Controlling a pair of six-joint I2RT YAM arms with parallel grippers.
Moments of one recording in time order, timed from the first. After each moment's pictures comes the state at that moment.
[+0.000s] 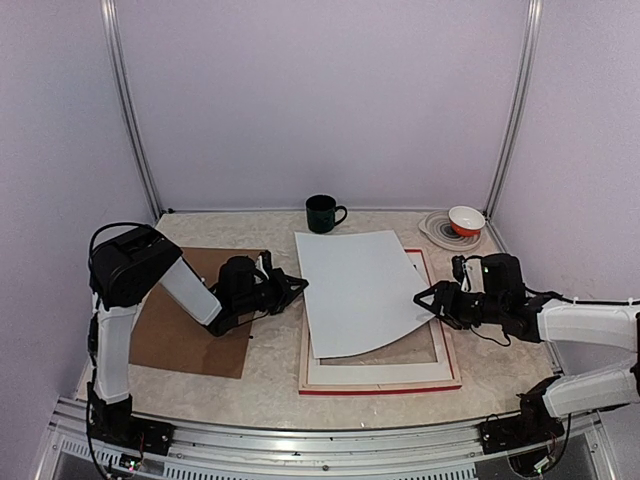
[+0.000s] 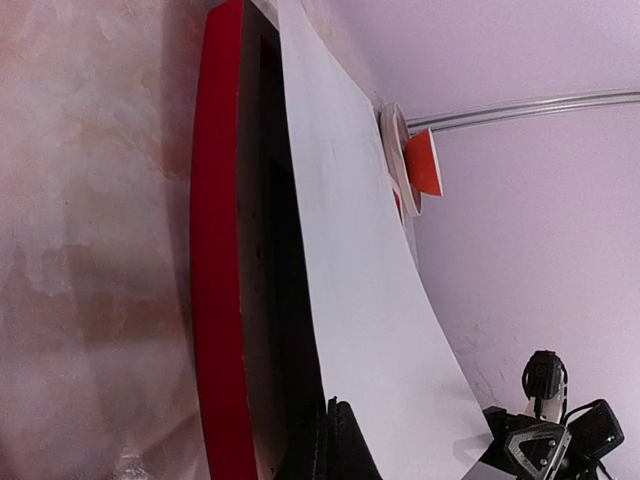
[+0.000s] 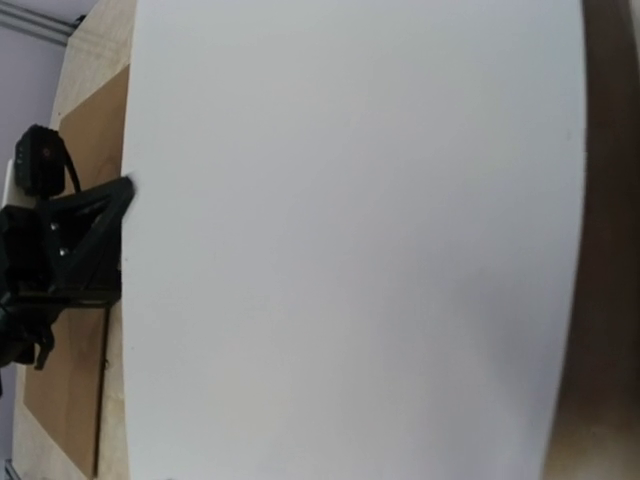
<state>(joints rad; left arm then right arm) -0.64 2.15 0.87 1.02 0.27 -1.17 0.43 1.16 0.43 0.16 -0.36 0.80</state>
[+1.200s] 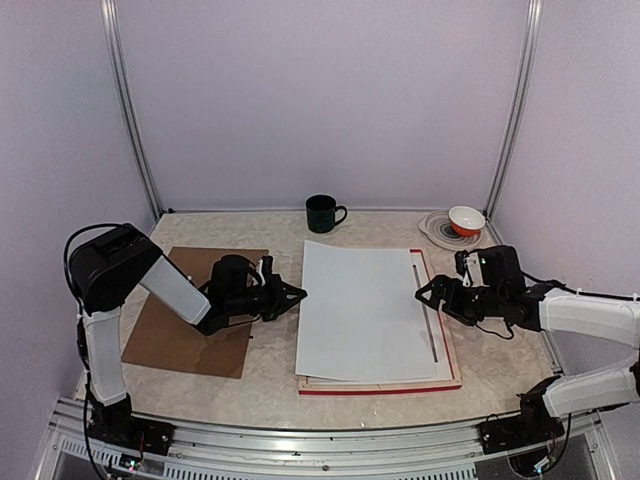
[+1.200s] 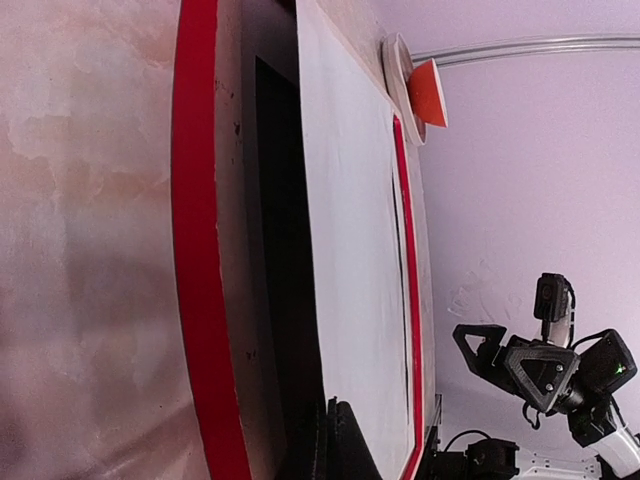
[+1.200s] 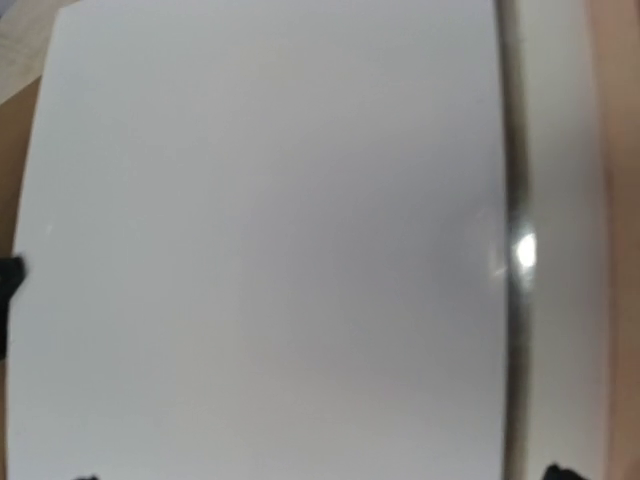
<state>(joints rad) -0.64 2.02 0.79 0.89 0.41 -1.13 0.42 1.16 0.52 -0.03 -0.24 0.68</state>
